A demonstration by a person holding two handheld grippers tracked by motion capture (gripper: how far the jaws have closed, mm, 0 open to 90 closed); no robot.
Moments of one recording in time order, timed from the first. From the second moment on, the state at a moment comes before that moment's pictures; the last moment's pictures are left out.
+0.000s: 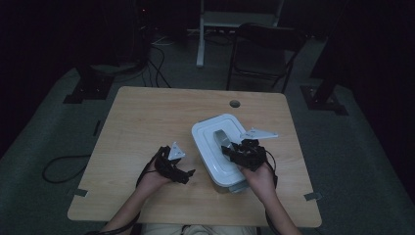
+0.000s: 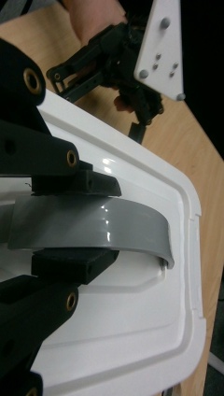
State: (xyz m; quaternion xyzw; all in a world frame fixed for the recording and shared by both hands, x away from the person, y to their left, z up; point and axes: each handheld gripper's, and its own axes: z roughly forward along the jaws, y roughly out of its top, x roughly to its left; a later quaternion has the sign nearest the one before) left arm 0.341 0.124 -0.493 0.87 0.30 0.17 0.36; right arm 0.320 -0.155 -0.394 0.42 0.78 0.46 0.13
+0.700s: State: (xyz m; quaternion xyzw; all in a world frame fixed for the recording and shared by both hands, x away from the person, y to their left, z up) left arm 0.343 0.123 -0.491 0.86 0.31 0.17 0.37; right arm 0.322 -0.152 -0.393 0.42 0.79 0.43 0.12
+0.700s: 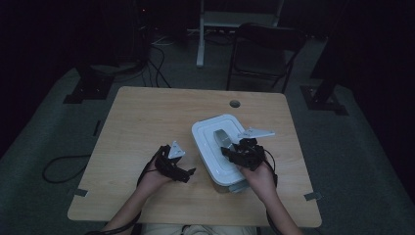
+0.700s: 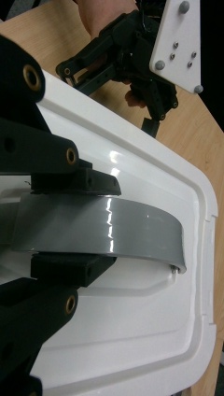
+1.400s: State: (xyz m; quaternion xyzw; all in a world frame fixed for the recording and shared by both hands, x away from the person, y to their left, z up) left arm 0.348 0.126 -0.487 0.85 0.32 0.17 0.37; right arm 0.322 -0.186 -0.363 0.41 0.74 0.50 0.17
